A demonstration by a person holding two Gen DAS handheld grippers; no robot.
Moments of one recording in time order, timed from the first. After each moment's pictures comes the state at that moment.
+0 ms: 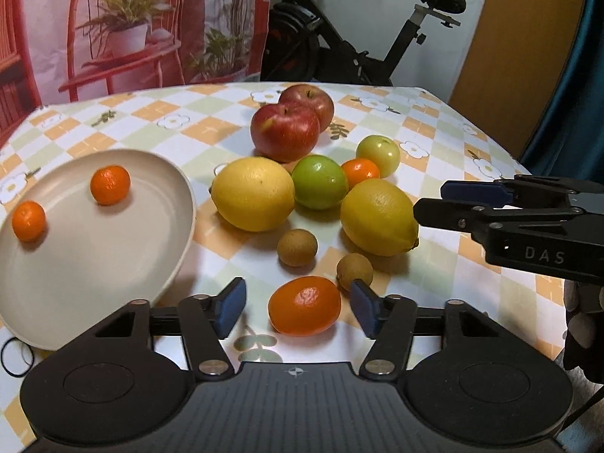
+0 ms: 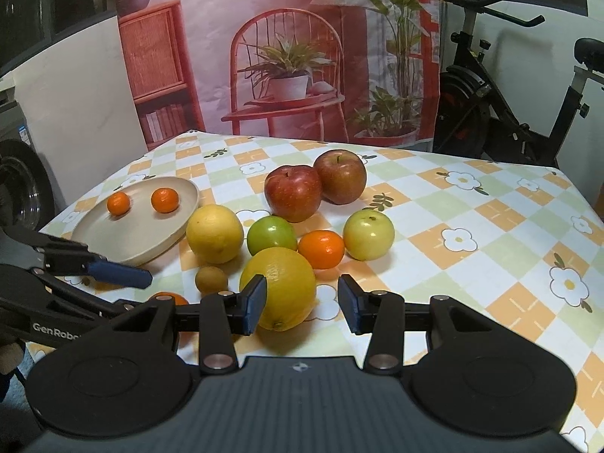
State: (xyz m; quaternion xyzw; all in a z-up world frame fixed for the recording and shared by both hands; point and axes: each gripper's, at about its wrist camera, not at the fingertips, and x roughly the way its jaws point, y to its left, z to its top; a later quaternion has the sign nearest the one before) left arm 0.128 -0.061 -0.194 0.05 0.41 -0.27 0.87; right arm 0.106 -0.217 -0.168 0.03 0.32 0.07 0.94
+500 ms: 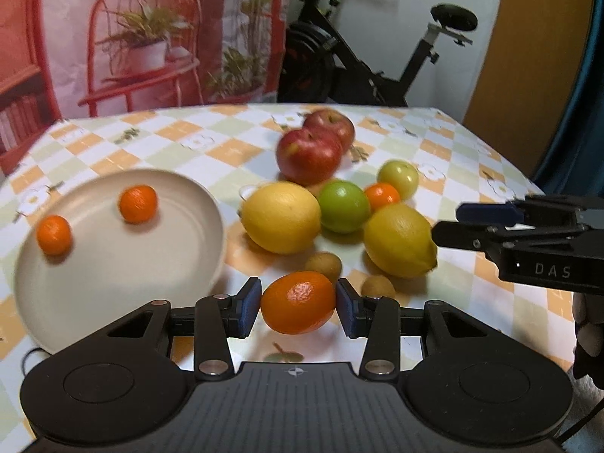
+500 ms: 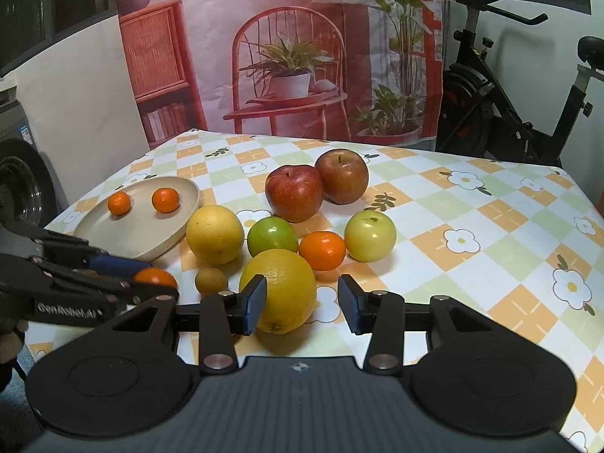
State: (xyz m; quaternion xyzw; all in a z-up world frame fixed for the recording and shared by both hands) left arm 0.125 -0.049 -0.178 0.05 0.37 -0.24 0.90; right arm 0.110 -0.218 -0.169 0.03 0.32 0.07 0.94
